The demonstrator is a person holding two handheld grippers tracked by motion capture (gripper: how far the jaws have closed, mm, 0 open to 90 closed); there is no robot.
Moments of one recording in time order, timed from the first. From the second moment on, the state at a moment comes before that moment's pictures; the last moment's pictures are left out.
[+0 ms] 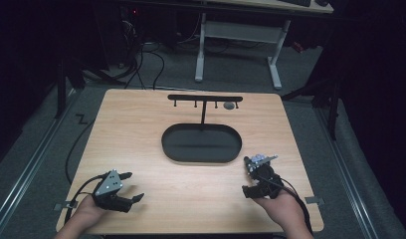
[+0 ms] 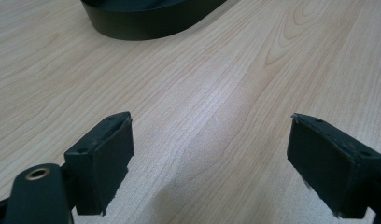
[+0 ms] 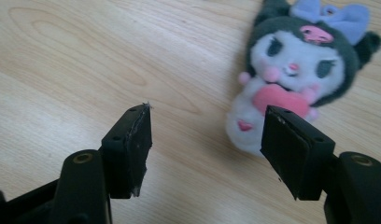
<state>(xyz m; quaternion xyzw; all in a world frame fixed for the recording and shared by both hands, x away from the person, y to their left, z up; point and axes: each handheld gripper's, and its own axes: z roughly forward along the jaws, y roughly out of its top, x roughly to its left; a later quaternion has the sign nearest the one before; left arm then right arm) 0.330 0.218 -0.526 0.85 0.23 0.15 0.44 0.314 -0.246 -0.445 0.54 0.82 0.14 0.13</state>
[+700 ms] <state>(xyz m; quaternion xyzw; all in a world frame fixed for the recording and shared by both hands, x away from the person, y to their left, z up) 0.330 0.218 -0.526 0.85 0.23 0.15 0.44 0.322 -0.275 -0.449 0.59 0.78 0.14 0.15</state>
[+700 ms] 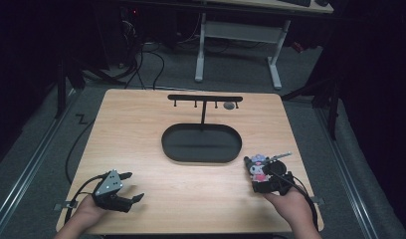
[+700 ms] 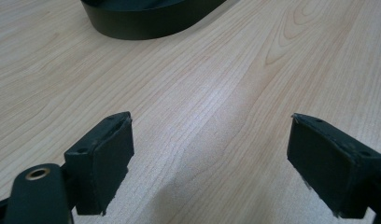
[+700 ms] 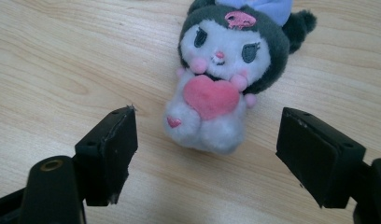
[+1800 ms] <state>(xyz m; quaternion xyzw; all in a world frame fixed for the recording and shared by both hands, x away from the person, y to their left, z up) 0.330 0.217 -0.526 0.85 0.23 0.16 0.44 0.337 -0.280 -0.492 0.62 0.76 0.15 0.11</state>
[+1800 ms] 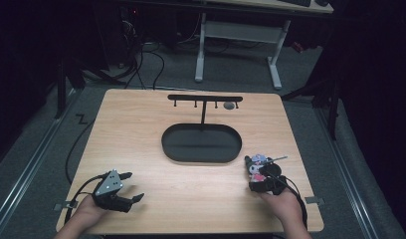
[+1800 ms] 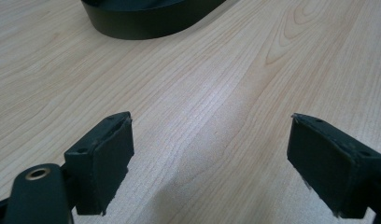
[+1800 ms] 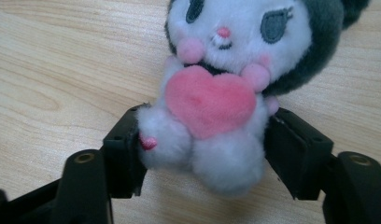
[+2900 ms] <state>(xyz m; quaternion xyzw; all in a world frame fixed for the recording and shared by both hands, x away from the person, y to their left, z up) 0.329 0.217 -0.526 0.85 0.23 0.16 0.44 0.330 -0.272 -0.460 0.59 0.77 0.19 0.14</state>
